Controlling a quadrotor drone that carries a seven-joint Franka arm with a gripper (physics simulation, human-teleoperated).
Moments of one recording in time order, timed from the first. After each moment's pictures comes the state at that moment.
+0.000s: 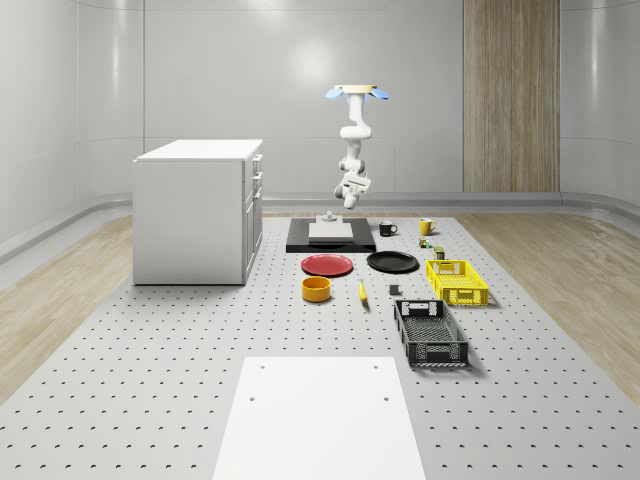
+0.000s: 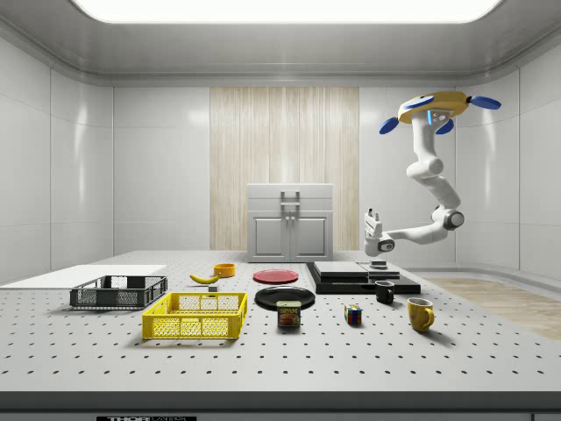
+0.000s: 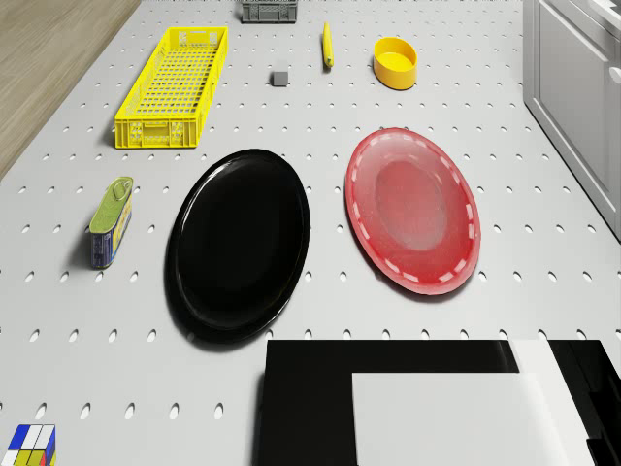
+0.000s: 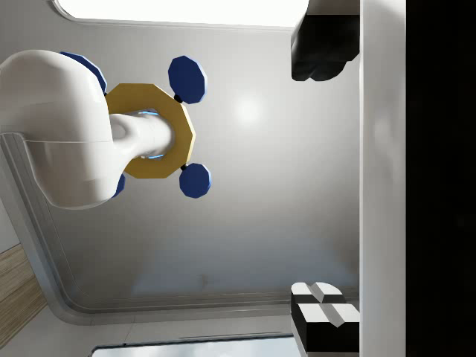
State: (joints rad) arm -0.06 -0.73 0.18 -2.08 -0.24 1.40 0.81
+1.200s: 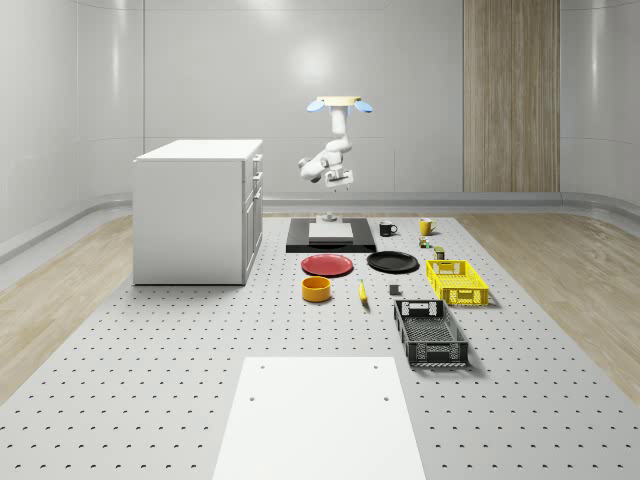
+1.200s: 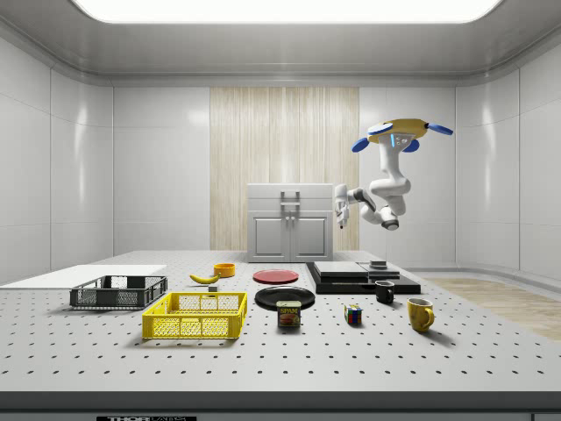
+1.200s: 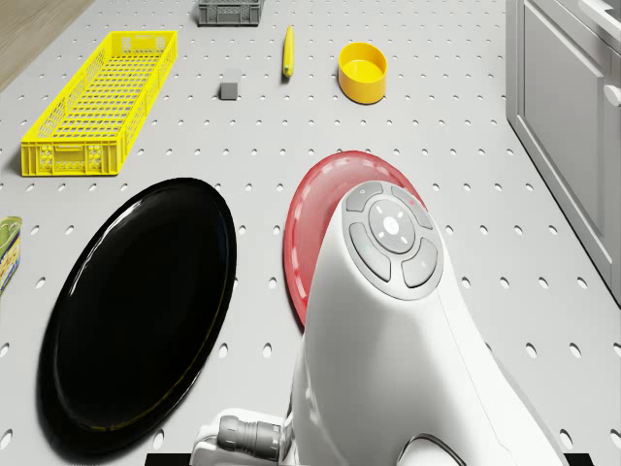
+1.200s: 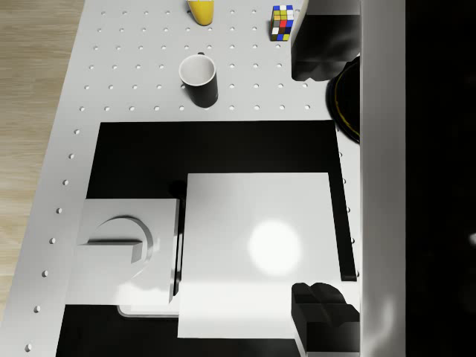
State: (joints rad) arm -0.89 -0.99 1.18 -2.88 -1.95 1.19 1.47
